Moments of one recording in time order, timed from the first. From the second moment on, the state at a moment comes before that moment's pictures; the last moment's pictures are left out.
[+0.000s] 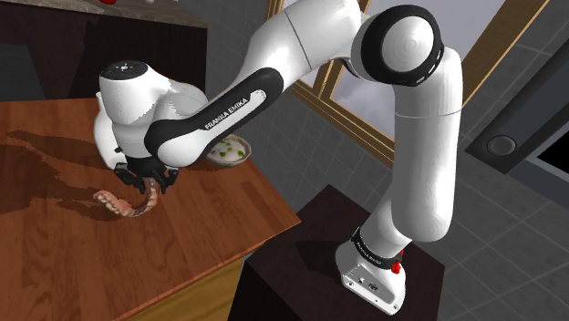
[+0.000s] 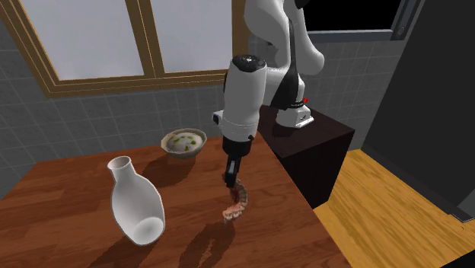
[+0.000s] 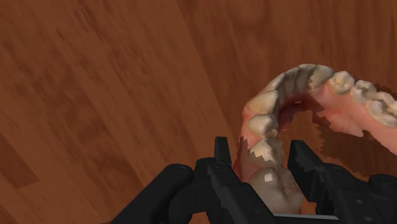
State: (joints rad) arm 0.14 0.51 0.50 -1.88 -0.49 2.30 1.57
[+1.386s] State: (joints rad) arm 0.00 0.31 0.55 -1.95 -0.35 2.22 1.38
